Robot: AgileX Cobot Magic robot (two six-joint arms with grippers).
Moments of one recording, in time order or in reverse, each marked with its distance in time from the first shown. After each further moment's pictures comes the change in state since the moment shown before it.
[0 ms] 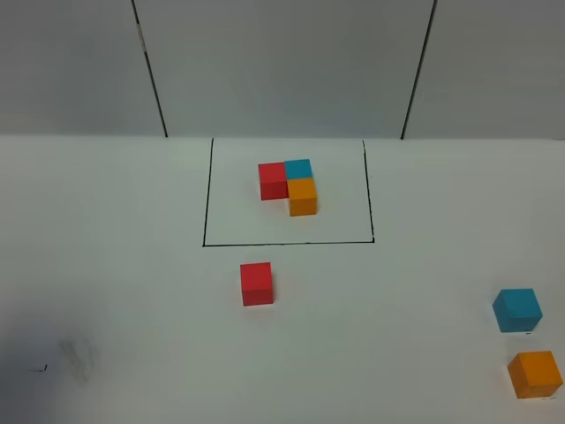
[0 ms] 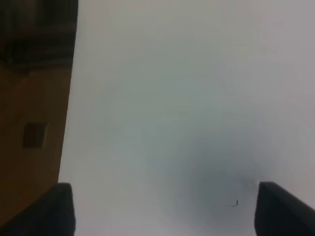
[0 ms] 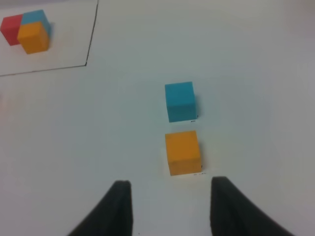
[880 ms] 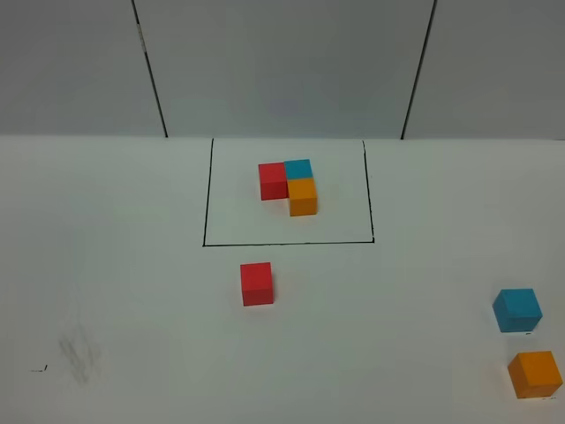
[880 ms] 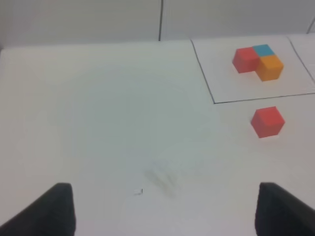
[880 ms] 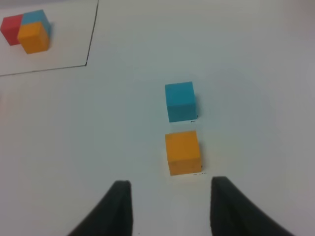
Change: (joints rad) left arm 0.000 -0.786 0.442 -0.312 -0.065 0.101; right arm 0.000 0.000 0.000 0.000 0.000 0.000
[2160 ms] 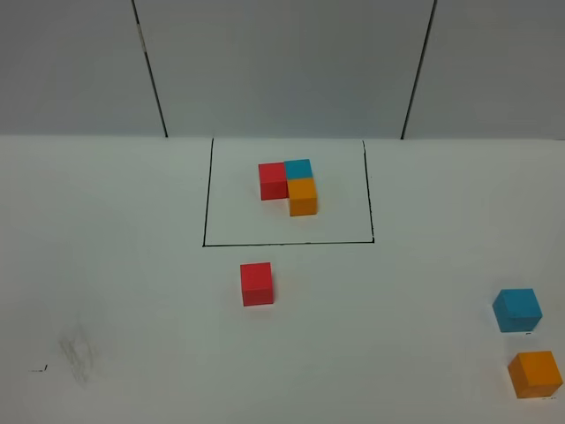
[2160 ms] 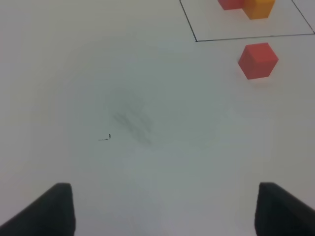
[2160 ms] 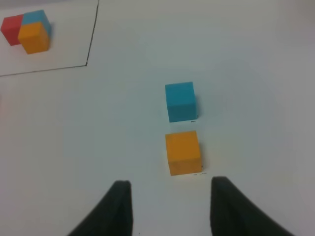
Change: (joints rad) left arm 0.000 -0.181 0.353 -0.067 -0.063 -0.021; right arm 0.000 0.000 0.000 0.000 0.000 0.000
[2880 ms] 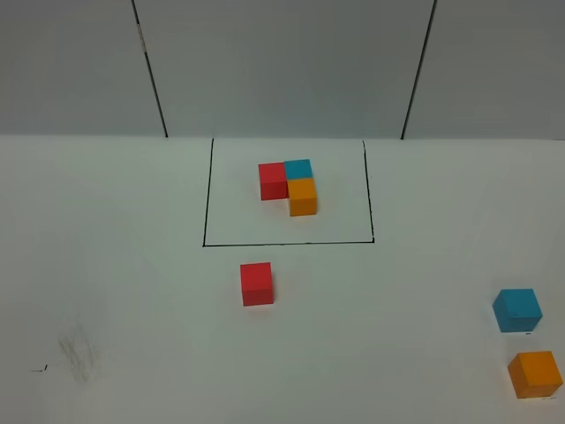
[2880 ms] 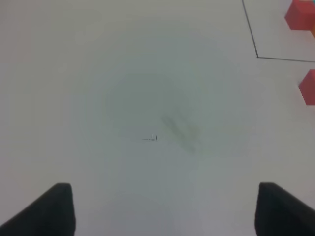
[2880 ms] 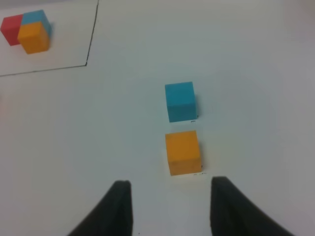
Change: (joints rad) left arm 0.246 -0.001 0.000 -0.003 0.000 0.004; right arm 0.000 0.000 0.000 0.000 0.000 0.000
